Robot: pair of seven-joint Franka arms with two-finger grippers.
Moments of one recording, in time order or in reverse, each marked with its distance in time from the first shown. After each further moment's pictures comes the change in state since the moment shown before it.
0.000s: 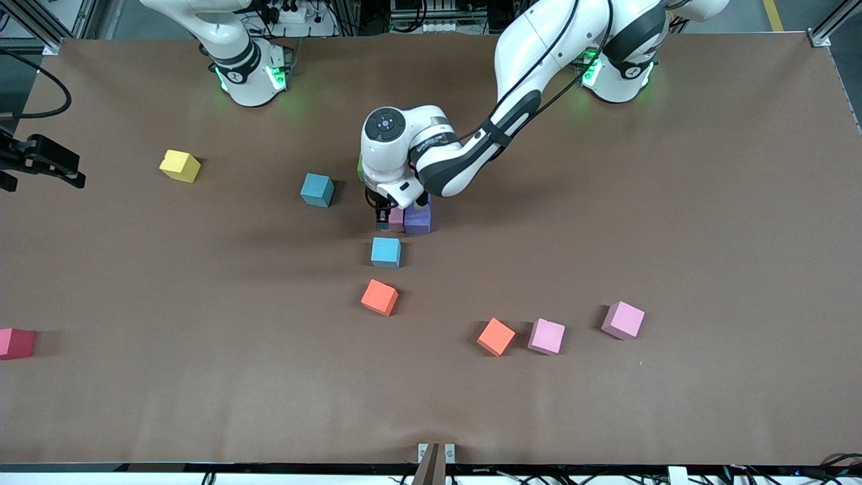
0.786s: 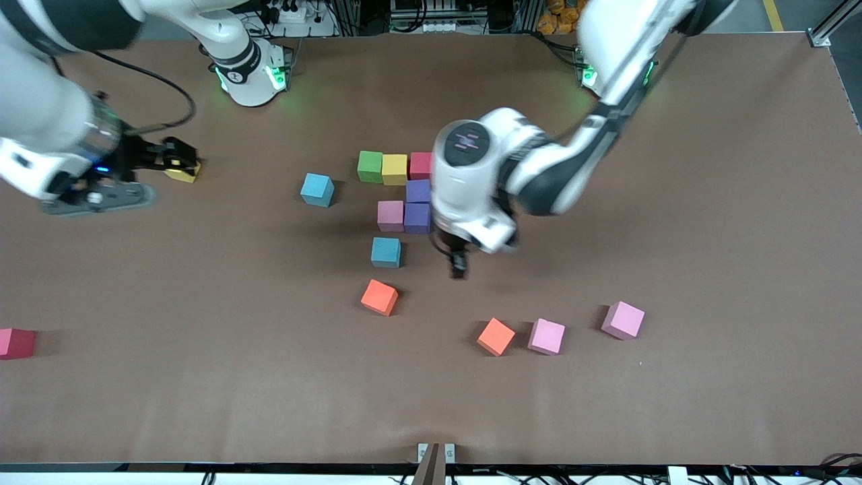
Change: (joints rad) left arm 0.330 -0.233 0.020 0.012 0.000 -0.231 0.294; right arm 0.222 0.022 0.010 -0.146 0.032 -0.059 0.147
